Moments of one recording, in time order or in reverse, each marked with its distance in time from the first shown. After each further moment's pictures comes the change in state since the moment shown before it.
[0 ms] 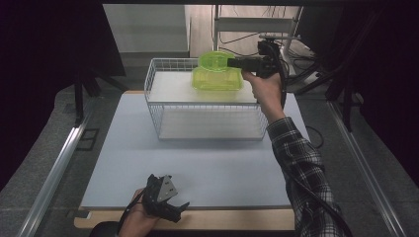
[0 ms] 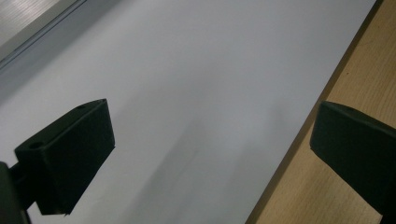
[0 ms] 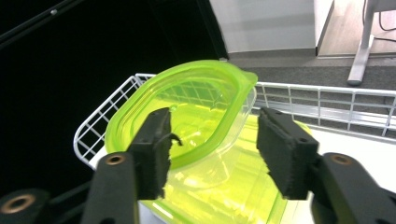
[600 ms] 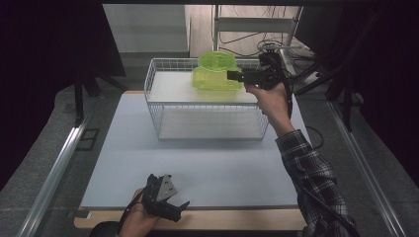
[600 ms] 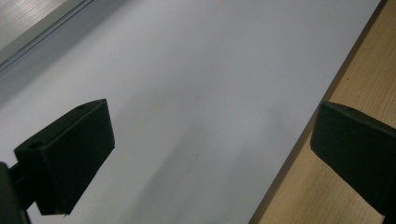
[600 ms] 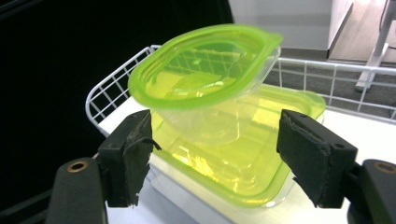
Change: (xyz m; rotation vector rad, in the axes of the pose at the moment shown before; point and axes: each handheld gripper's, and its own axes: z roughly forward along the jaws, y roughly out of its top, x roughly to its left) left arm 0.001 0.000 0.000 -0.016 0.001 -0.020; right arm 0.005 -0.023 -0.016 0.033 0.046 -0.101
